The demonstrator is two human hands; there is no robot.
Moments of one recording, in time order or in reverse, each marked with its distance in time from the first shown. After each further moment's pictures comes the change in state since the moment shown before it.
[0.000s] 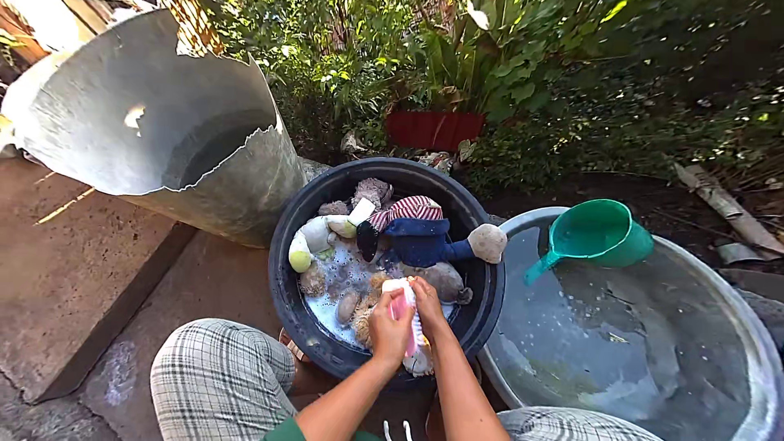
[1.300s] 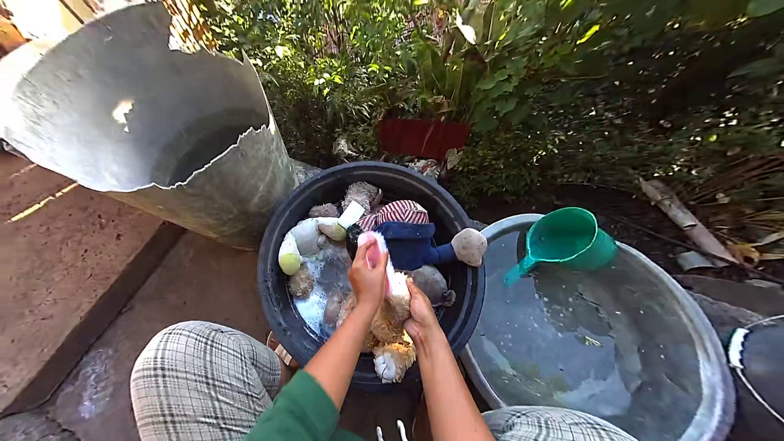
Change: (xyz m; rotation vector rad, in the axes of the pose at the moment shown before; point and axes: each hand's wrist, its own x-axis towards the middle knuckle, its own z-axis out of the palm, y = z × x) left_hand 0.078 0.024 0.006 0.069 0.192 0.172; right_hand -0.012 -0.028 0.006 0.332 0.175 0.331
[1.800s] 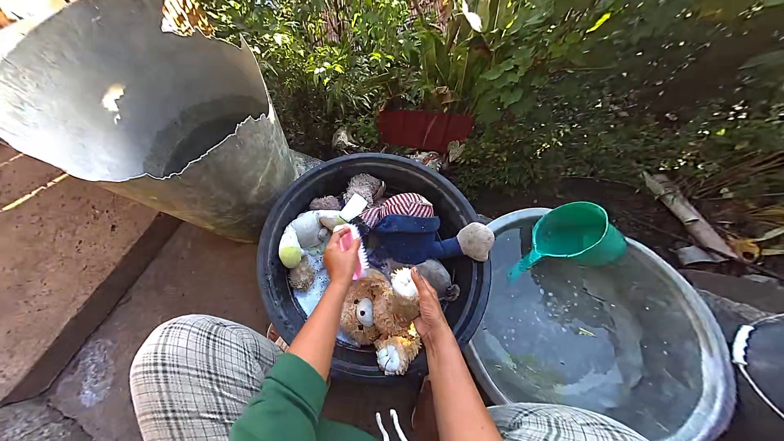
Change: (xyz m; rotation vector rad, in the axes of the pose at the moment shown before) left_hand 0.056 -0.037 -0.040 0.054 -0.025 -0.144; right_hand 0.003 0.003 -0.013 -0.108 -0.076 -0.144
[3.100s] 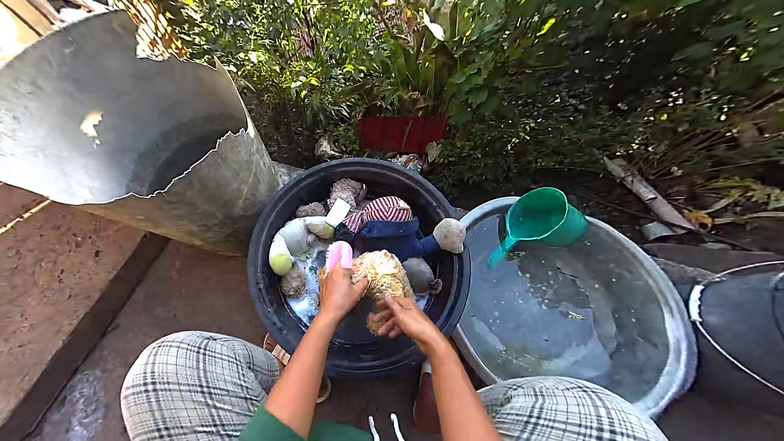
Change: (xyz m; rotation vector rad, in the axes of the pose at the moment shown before) left_hand -0.071 0.044 -0.038 0.600 -0.507 0.112; right_hand -0.054 -0.015 -0.005 -0.634 -0.333 0.224
